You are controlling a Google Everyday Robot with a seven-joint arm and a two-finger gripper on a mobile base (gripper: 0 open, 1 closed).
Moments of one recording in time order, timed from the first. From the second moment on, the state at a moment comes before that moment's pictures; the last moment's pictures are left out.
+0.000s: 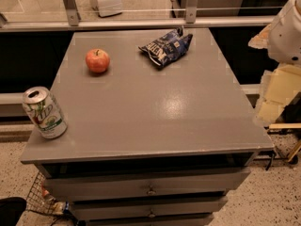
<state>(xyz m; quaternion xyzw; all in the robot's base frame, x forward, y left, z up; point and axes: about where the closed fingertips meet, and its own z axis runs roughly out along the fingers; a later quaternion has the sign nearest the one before) 0.438 -0.216 0.977 -0.60 0.78 -0.04 0.16</state>
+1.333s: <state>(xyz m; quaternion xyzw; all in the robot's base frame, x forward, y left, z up) 0.518 -0.246 0.991 -0.55 0.77 -0.12 0.29</state>
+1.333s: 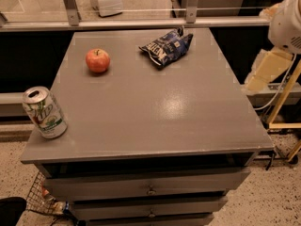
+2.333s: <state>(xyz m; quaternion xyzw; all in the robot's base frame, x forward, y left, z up) 0.621 -0.203 1.045 -0.56 0.69 -0.12 0.45</state>
